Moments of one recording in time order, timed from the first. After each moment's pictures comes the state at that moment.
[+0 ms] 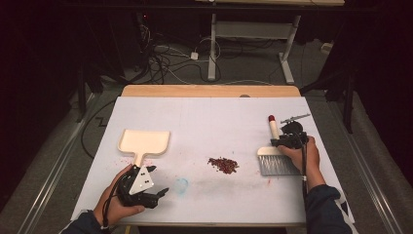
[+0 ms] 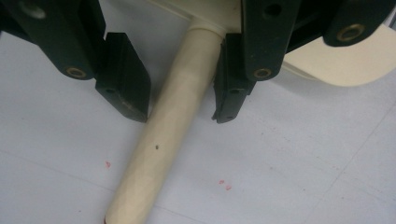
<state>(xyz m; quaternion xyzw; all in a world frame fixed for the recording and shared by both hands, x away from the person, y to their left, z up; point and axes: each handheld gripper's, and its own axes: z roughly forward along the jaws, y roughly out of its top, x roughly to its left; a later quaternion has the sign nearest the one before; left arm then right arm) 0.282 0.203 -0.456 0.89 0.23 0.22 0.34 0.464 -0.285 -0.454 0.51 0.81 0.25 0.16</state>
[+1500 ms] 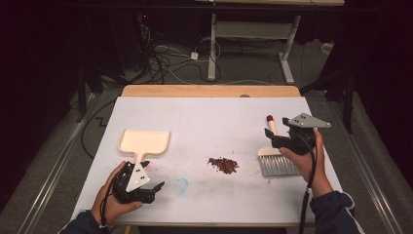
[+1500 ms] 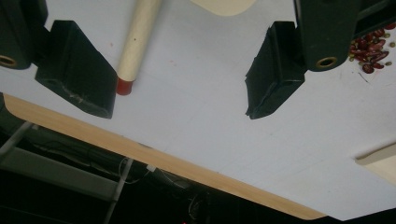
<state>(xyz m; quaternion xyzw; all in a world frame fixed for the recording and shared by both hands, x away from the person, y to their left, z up) 0.285 0.212 -0.453 0.87 0.27 0.26 0.33 0.393 -0.256 -0.385 0.40 0.75 0.42 0.30</state>
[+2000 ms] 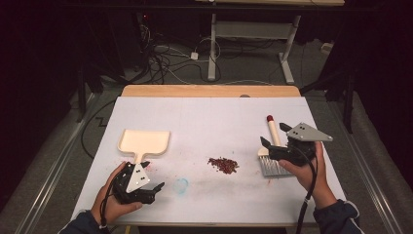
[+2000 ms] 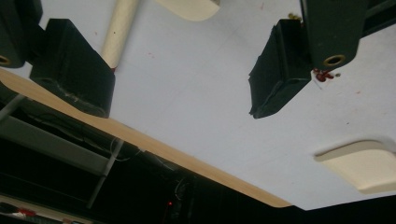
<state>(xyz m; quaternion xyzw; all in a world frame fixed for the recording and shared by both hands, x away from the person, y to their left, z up) 0.284 0.211 -0.454 0.87 0.26 0.25 0.33 0.355 -0.244 -0.376 0.34 0.76 0.44 0.32</state>
